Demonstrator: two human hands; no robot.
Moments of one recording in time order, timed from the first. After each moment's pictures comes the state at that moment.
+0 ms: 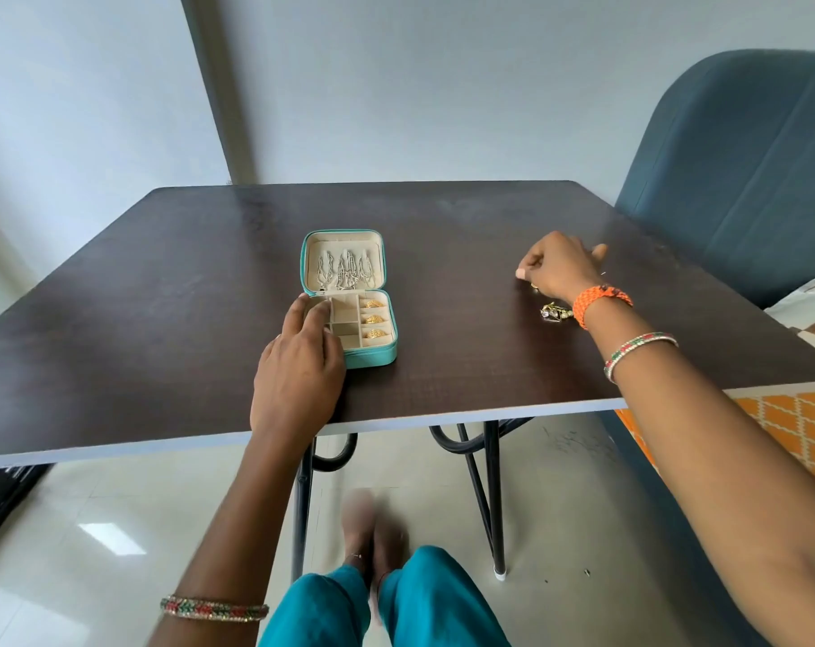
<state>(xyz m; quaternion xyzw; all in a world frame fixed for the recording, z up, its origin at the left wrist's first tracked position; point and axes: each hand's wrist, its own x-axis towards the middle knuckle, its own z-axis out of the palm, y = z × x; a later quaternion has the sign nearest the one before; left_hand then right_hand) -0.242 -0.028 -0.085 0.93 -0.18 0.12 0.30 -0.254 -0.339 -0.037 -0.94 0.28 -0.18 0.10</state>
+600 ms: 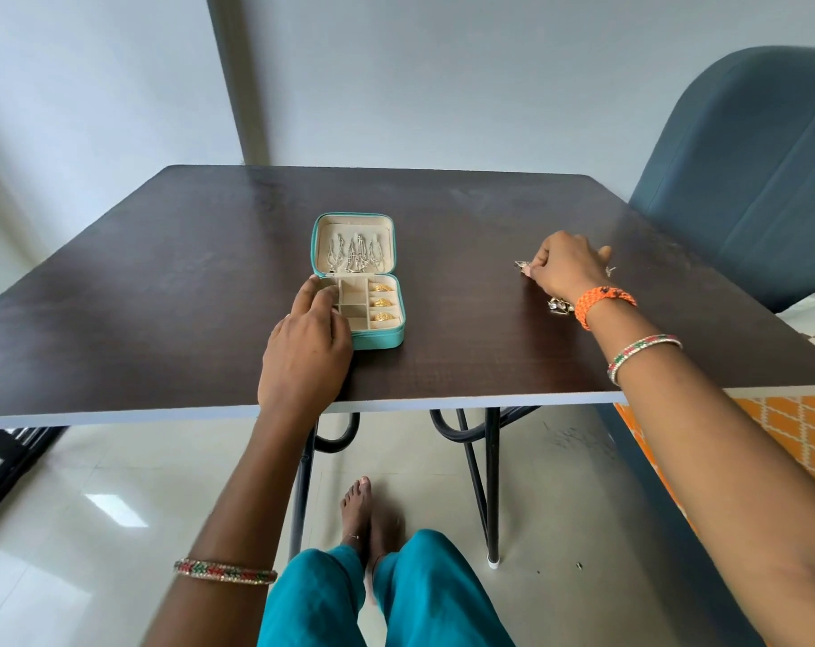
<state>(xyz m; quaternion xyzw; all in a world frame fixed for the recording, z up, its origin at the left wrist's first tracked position) -0.249 -0.028 -0.082 0.93 -0.17 0.11 0.32 -0.253 -0.336 -0.045 -0.94 0.29 -0.16 0.09</state>
